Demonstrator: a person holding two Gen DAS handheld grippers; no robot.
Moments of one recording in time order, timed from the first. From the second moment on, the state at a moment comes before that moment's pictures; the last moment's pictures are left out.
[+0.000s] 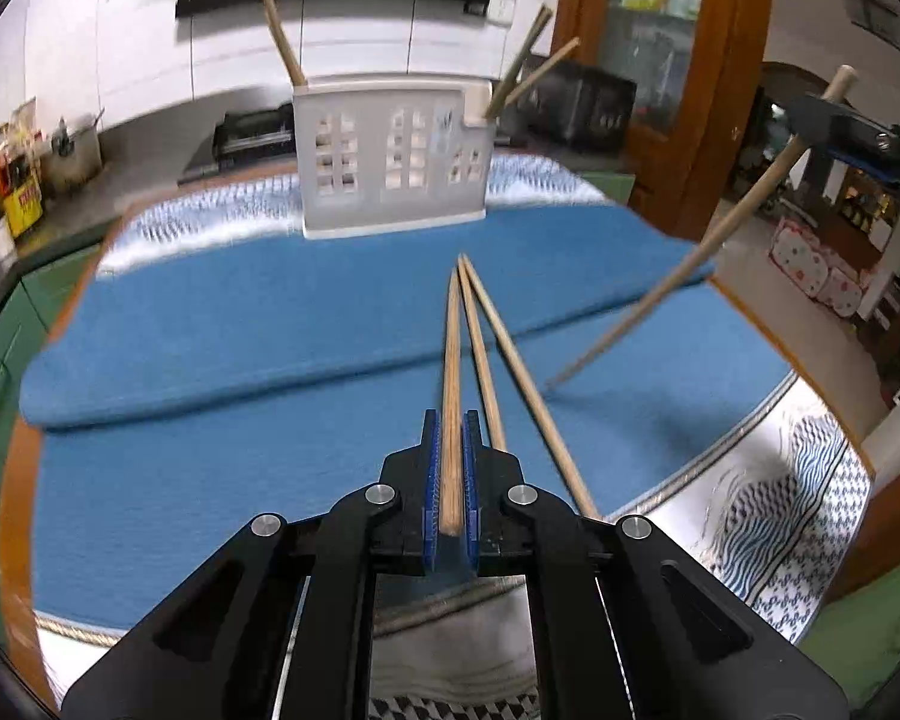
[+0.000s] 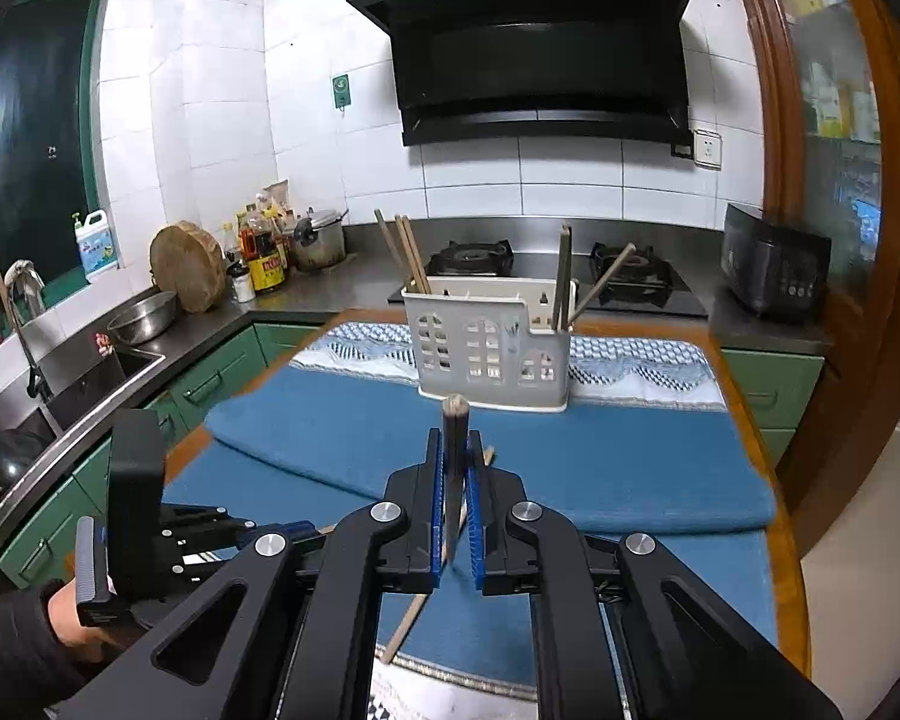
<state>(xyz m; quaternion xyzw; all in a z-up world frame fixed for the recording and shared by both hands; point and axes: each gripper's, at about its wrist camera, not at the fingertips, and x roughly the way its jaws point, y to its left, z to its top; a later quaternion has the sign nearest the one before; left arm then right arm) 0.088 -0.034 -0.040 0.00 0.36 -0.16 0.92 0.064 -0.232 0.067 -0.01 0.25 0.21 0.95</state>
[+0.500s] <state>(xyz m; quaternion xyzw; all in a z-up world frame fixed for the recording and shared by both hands) 0.115 -0.029 0.007 0.02 0.31 -0.19 0.93 0.121 -0.218 0.117 -0.05 0.25 0.22 0.94</state>
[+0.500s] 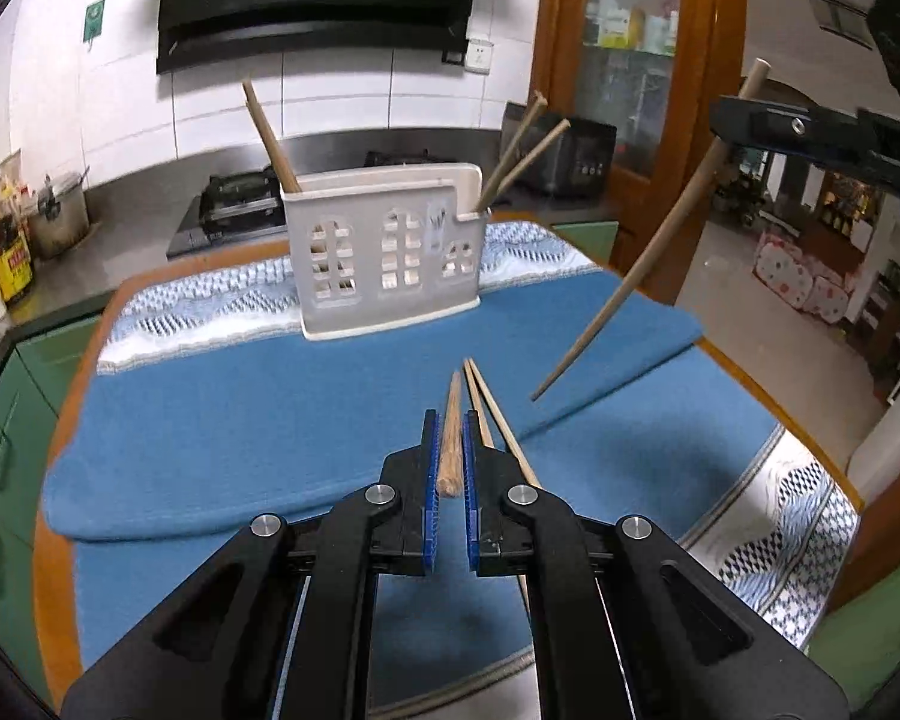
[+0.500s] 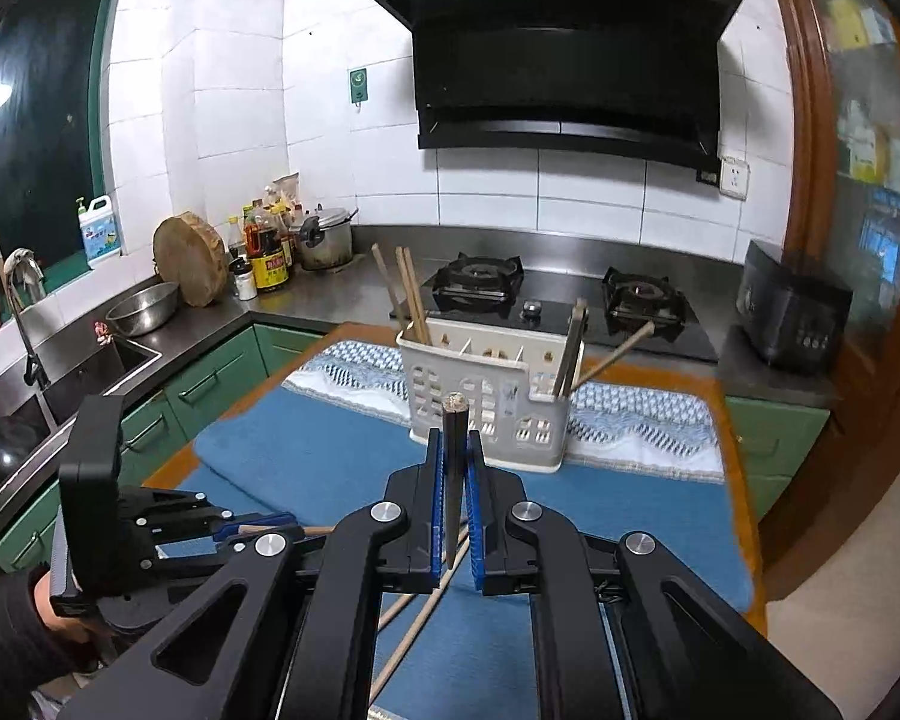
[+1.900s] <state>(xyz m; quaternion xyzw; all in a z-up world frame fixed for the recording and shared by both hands) 0.240 -0.023 0.211 0.03 0.15 -0.17 0.97 0.300 -0.205 0.126 -0.08 0.27 0.15 0.95</state>
